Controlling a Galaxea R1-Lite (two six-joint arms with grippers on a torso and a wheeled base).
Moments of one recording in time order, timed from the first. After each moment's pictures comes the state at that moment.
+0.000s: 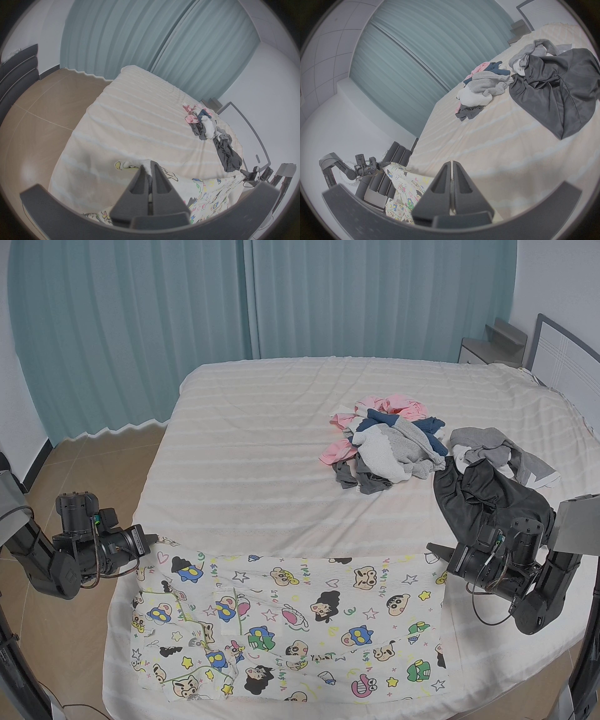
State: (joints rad) left arm 0.08 1.98 -0.65 -0.85 -0.36 -0.36; right arm 0.16 2.18 -0.43 -1.52 0.39 0.56
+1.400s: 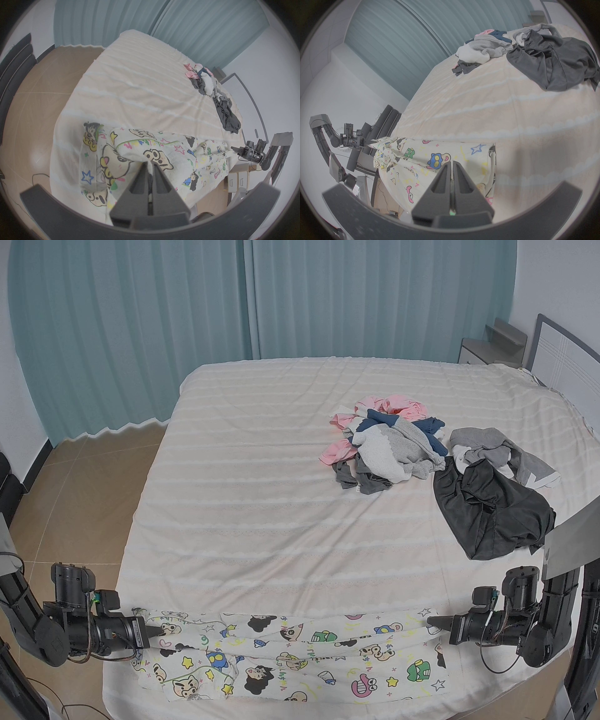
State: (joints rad) left arm 0.04 1.87 -0.17 -0.87 -0.39 -0.23; right arm 0.17 2.27 -0.13 -1.53 0.47 0.25
